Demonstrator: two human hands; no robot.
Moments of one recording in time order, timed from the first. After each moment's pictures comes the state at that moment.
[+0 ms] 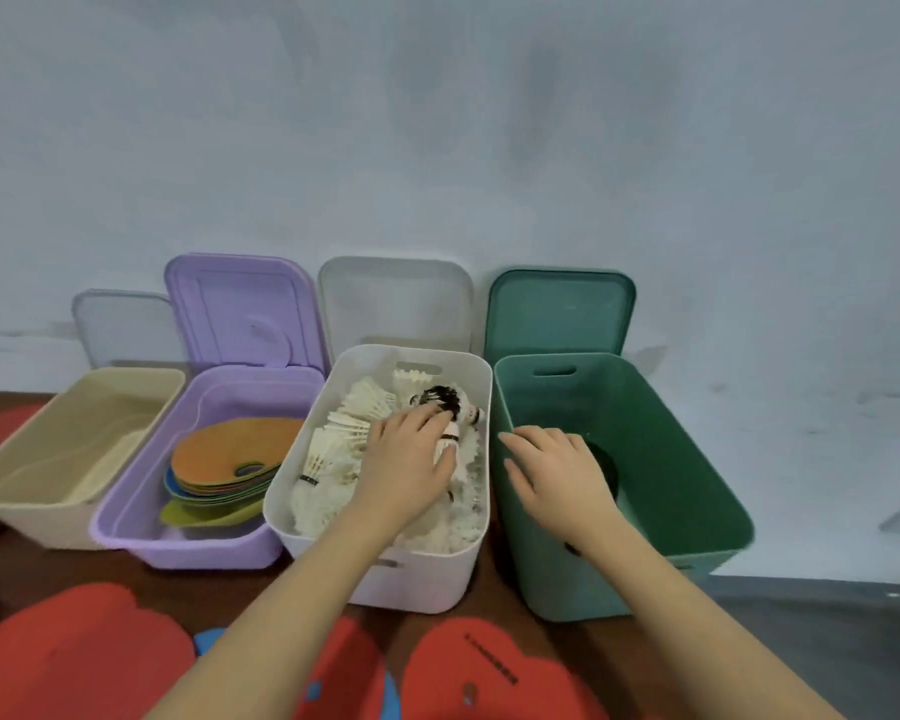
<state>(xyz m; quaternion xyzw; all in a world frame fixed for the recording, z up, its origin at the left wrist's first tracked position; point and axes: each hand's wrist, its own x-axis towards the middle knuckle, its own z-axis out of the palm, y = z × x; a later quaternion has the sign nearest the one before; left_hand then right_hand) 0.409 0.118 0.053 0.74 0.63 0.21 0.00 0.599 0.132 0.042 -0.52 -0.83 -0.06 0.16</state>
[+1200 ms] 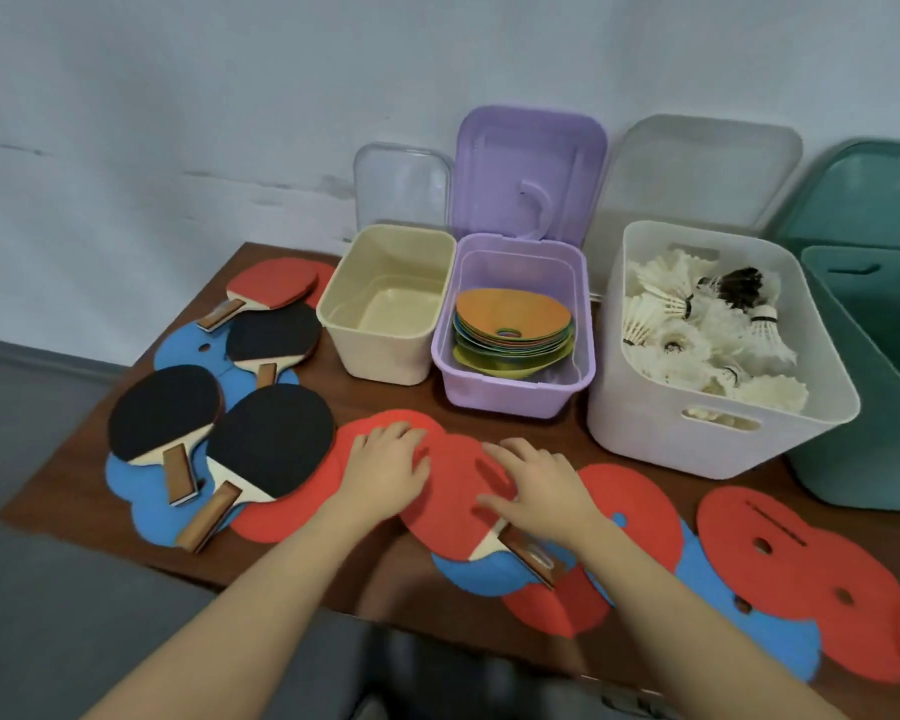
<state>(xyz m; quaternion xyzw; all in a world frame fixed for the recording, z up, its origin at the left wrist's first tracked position) 0.047 -0.071 -0.062 0.66 0.74 0.05 0.13 0.254 -0.030 -0.068 -0.46 -0.88 0.14 -0.02</state>
